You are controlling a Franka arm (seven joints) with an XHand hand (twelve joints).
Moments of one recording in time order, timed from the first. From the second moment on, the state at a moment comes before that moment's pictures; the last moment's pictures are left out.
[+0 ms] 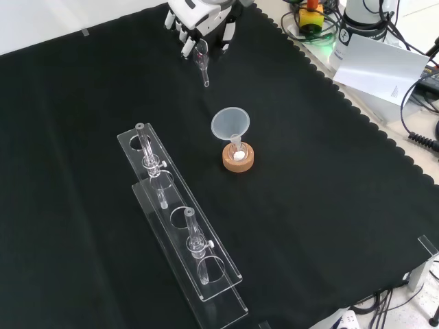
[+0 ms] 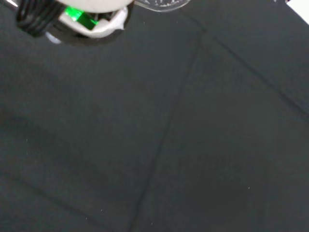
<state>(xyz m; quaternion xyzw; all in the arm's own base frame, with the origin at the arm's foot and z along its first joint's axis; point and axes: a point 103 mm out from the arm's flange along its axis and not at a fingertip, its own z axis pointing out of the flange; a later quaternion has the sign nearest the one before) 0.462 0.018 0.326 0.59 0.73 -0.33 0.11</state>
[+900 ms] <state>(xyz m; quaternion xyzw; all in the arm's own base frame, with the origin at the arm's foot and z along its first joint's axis) 0.467 0.019 0.305 0.60 0.75 -0.27 0.04</state>
